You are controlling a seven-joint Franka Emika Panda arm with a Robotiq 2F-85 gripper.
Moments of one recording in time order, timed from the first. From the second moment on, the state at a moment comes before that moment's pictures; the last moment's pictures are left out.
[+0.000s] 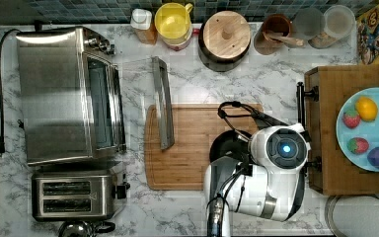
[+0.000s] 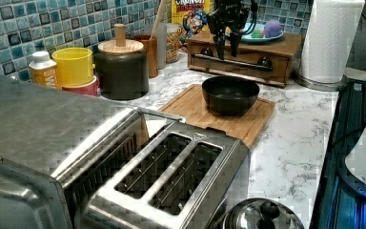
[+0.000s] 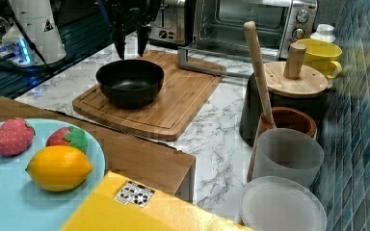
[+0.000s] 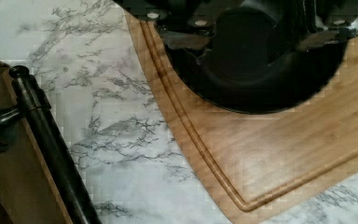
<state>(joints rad) -0.14 -0.13 -0.16 -2.41 -0.11 0.67 -0.53</state>
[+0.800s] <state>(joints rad) -0.18 -0.13 -0.26 -2.45 -0.16 0.67 -0.68</state>
